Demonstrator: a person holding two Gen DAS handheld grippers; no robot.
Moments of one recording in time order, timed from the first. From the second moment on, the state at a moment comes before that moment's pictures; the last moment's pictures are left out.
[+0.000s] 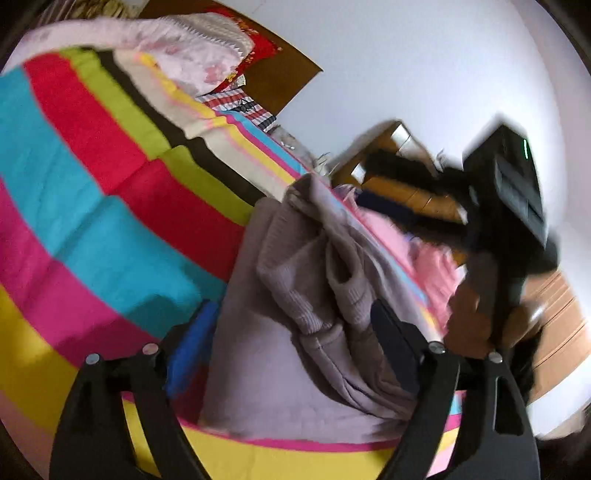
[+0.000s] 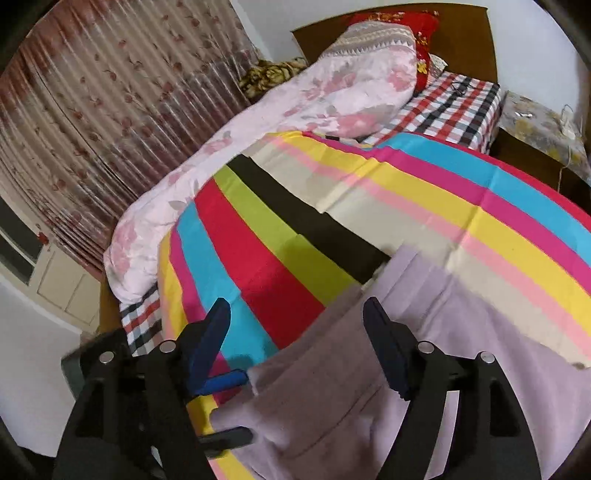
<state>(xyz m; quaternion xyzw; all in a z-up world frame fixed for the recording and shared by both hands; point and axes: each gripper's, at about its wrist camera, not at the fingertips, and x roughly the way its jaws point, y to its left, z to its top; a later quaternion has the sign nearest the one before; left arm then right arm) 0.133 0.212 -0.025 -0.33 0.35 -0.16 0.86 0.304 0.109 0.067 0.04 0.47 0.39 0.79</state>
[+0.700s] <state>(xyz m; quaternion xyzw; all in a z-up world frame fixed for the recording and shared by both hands) 0.133 0.220 -0.022 -0.24 0.34 -0.12 0.90 0.184 0.094 0.005 -0.15 0.40 0.33 0.84</state>
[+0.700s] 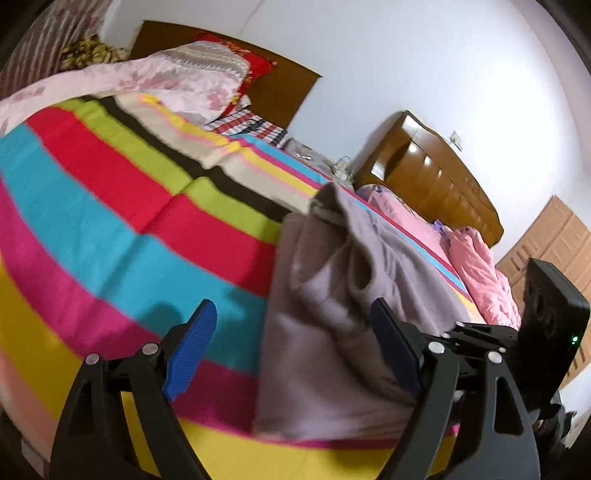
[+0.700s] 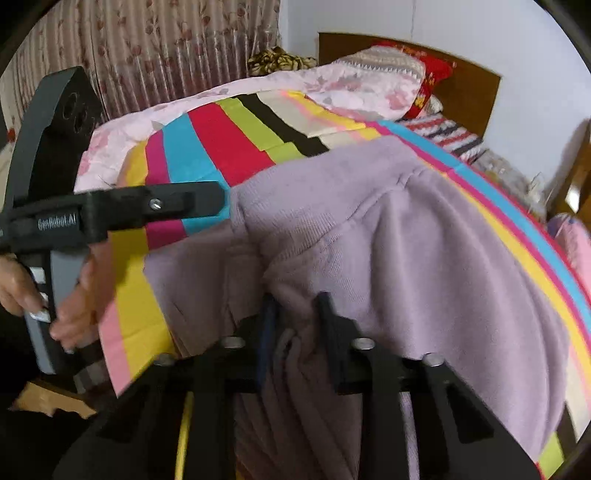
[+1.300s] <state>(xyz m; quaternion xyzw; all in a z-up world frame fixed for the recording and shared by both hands) 0.105 0.254 -0.018 -0.25 0.33 -0.08 0.91 0.193 0.093 0.045 -0.09 0.37 0.31 0.87</state>
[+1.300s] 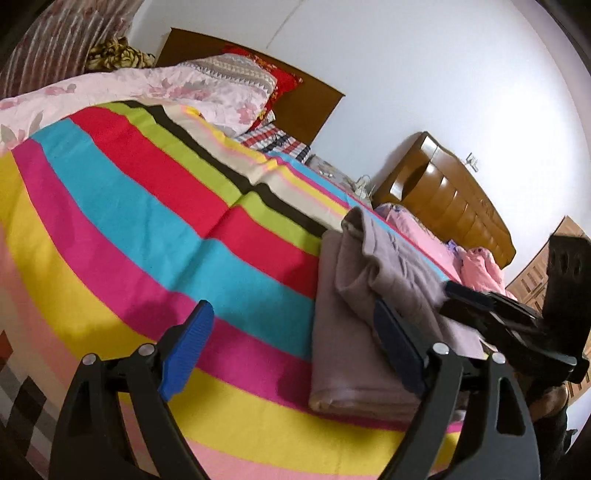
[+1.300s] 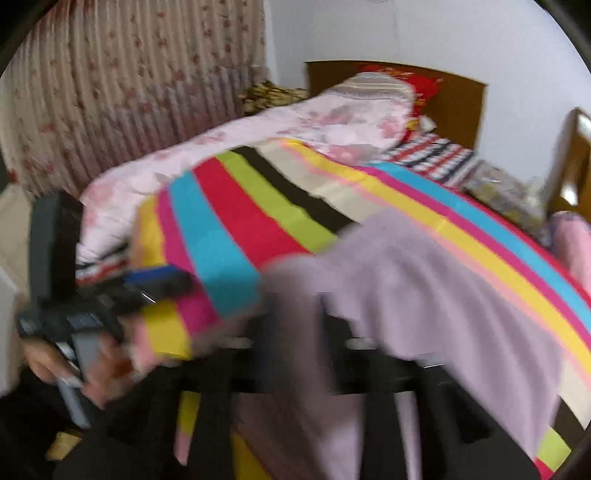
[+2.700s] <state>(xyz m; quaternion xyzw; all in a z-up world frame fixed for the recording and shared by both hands) 0.104 0.251 -0.030 -0.24 0.34 -0.08 0.91 0.165 0.135 0.002 -0.18 0.38 0.32 0.85</state>
